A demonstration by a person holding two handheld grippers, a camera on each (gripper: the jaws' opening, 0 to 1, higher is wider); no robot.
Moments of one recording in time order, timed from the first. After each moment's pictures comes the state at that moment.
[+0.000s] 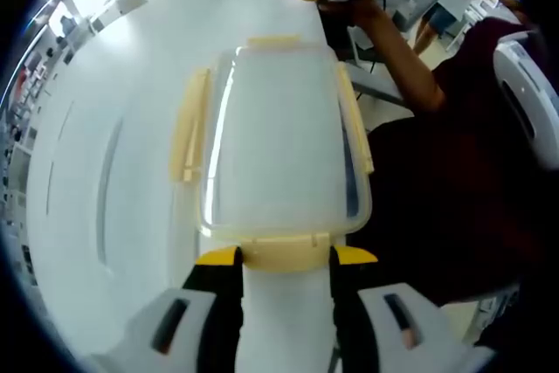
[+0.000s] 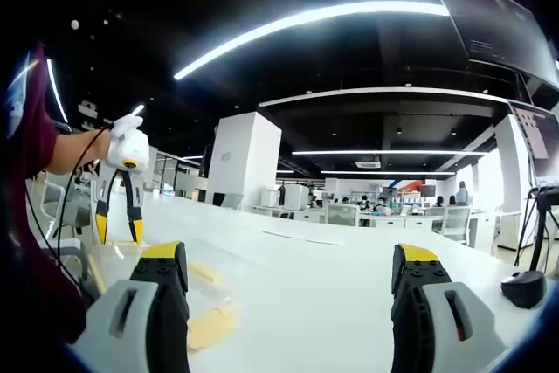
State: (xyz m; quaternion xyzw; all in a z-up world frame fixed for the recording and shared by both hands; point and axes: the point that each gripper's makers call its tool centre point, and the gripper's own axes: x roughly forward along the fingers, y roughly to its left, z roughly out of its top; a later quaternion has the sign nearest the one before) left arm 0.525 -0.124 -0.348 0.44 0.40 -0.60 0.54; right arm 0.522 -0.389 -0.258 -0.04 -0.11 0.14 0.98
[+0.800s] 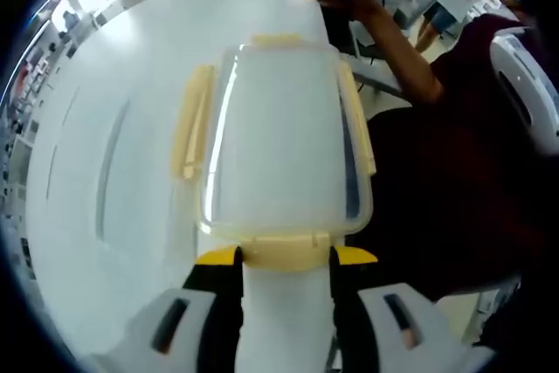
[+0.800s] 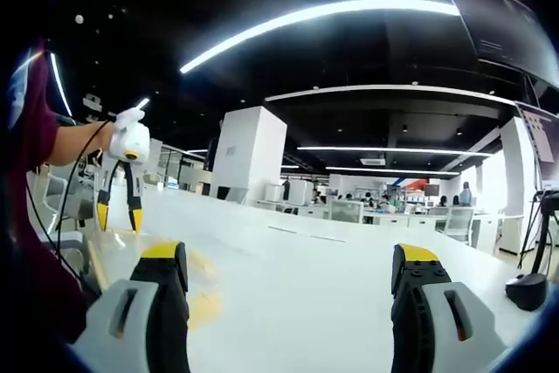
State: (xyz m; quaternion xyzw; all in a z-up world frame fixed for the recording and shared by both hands) left arm 0.530 -0.097 -0.348 0.44 0.40 -0.60 0.54; right arm 0.526 -0.379 -0.264 -0.05 -0.10 0.15 0.98
